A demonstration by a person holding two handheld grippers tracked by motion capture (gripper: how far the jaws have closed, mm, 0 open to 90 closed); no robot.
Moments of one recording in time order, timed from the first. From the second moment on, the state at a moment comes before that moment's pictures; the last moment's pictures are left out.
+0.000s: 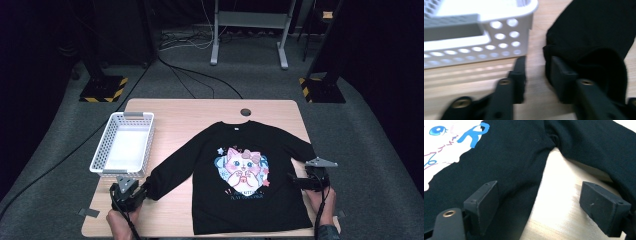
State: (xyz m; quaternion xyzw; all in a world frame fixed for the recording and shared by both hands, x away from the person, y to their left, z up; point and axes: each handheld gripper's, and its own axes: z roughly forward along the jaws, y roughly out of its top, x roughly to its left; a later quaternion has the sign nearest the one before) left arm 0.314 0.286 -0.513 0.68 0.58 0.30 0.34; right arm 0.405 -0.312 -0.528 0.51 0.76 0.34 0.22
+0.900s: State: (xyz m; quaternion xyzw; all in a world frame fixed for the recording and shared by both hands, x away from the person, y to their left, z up) left arm 0.318 0.301 -0.532 0.66 0.62 0.32 0.27; right arm 0.400 -0.316 -0.527 0.51 0.76 0.33 0.22
